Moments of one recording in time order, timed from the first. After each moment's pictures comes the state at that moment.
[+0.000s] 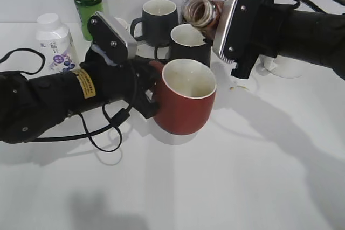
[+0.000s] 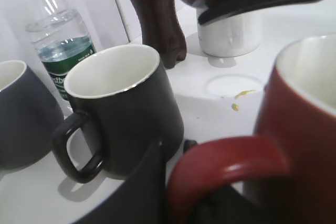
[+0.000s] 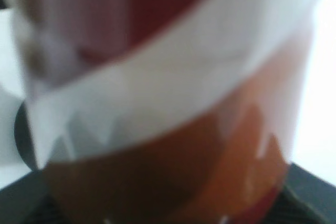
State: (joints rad) left arm -0.59 1.81 -0.73 0.39 -0.79 -0.01; right arm 0.43 1.64 -0.82 -0.52 -0.55 -0.67
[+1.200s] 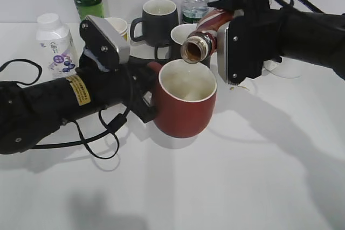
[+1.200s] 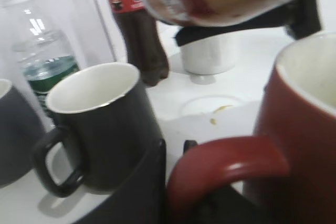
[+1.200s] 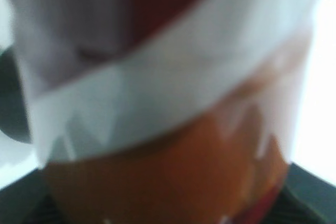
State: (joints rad) left arm -0.60 1.81 -0.68 0.39 -0.91 -0.01; right arm 0.43 1.64 -0.82 -0.52 -0.54 -1.07
